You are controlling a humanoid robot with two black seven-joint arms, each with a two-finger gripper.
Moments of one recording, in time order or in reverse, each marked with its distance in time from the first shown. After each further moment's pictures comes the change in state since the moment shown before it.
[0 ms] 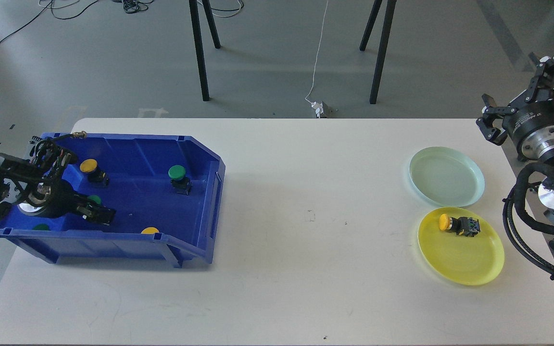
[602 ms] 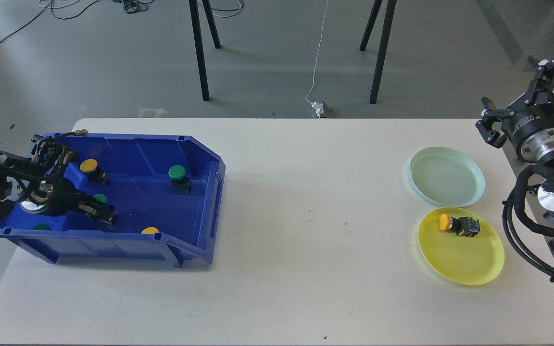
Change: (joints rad) left arm -0.012 -0.002 -0.001 -0.004 0.002 0.000 0.000; right arm -0.008 0.001 0.000 0.000 0.000 0.000 0.000
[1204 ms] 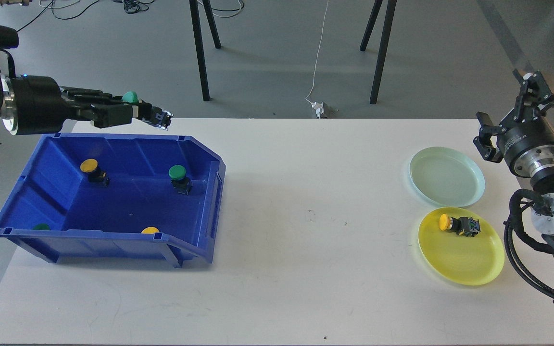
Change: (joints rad) left arm -0.223 0.346 -0.185 -0.661 -0.583 0.000 0.000; right arm -0.031 -0.035 -0.114 0.041 -0.205 0.017 0.002
